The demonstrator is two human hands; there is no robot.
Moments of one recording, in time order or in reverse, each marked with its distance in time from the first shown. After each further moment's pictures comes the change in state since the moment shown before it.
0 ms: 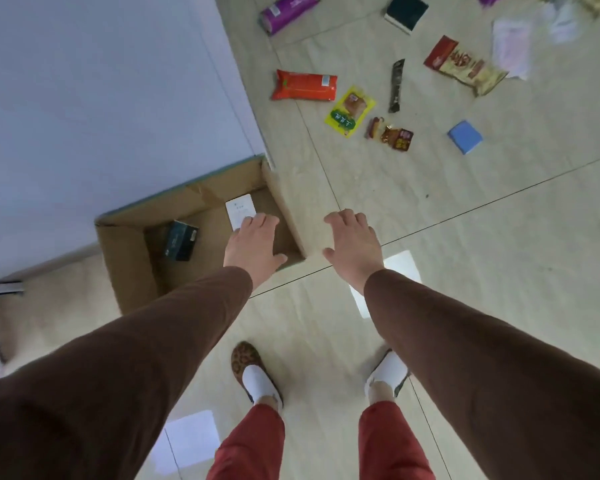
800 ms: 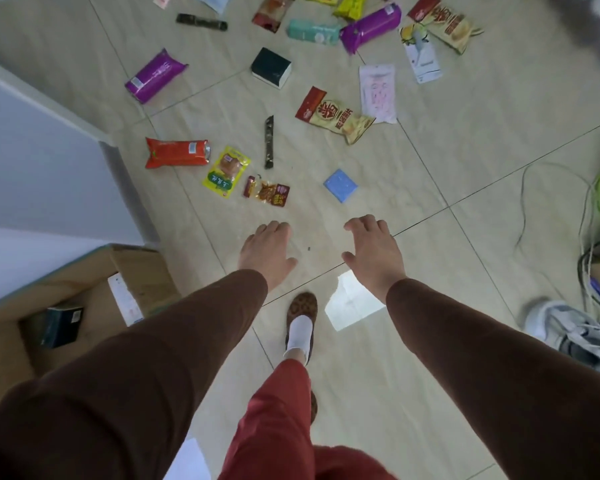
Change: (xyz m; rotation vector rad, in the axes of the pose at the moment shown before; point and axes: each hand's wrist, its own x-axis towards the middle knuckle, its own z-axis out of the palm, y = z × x) left_hand 0.218 0.396 -0.007 0.046 -0.048 0.139; right_hand 0.065 0.387 -0.221 0.065 0.052 0.140
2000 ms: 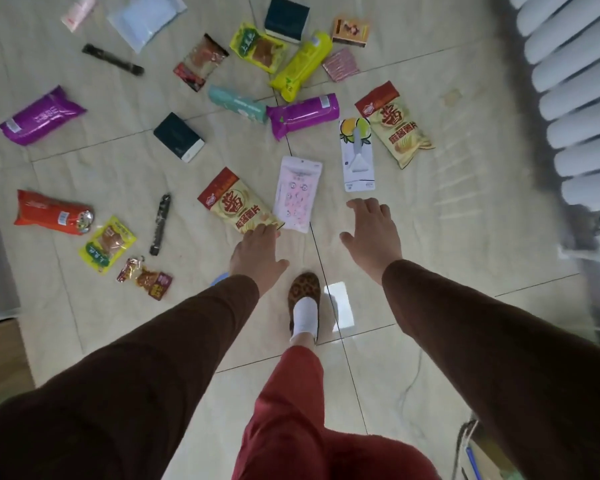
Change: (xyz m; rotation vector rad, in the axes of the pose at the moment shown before) left_hand 0.450 0.269 -0.072 -0.225 -0.013 -0.302; right_hand 0.449 0.305 -0.243 -0.041 -0.074 -0.106
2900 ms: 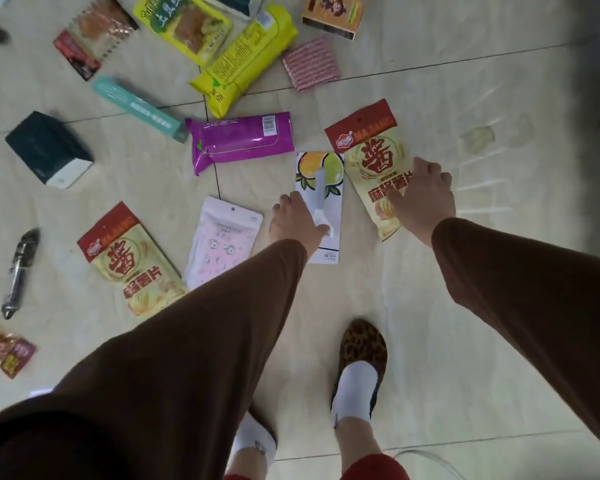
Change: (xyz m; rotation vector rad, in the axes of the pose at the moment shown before) left_hand 0.390 0.159 0.134 -0.208 0.029 -0.302; right_hand 0.372 0.244 0.016 -0.088 -0.035 0.130
